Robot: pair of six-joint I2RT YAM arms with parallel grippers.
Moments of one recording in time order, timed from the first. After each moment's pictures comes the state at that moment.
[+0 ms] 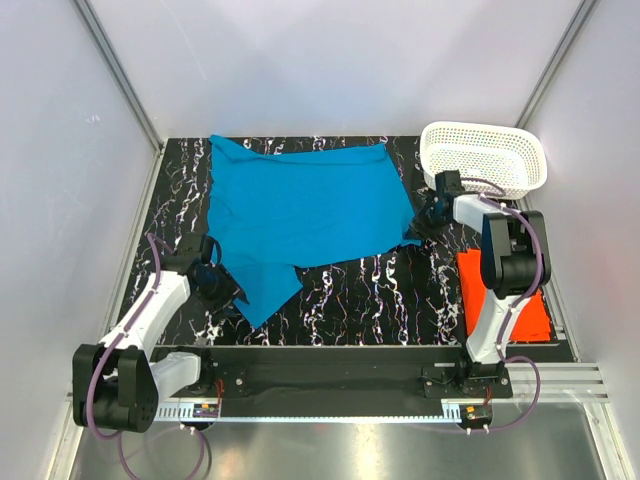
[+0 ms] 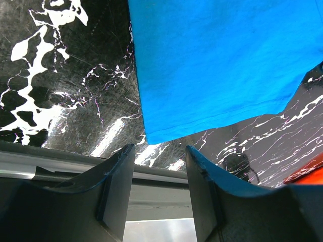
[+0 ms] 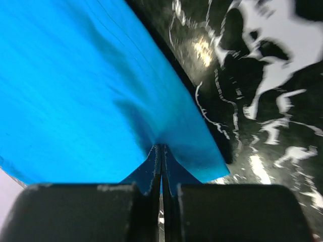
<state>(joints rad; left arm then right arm) -0.09 1.09 0.64 -0.89 0.20 -0.84 0.06 1.92 1.21 -0.42 -0.28 0.73</state>
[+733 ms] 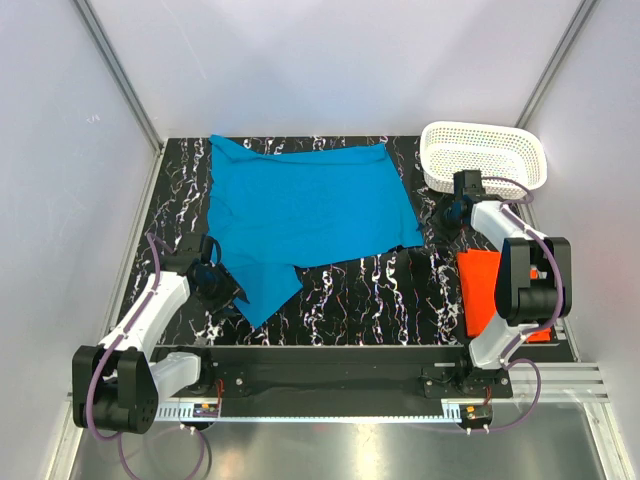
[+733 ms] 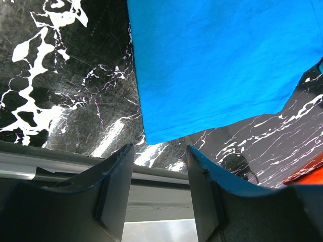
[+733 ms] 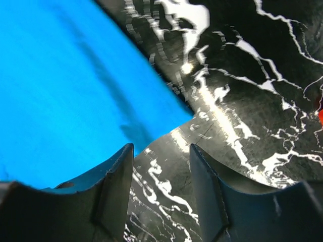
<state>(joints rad) -0.09 1.08 0.64 -0.88 0.20 -0.84 0.01 1.69 1.12 -0.50 -0.16 0.75</state>
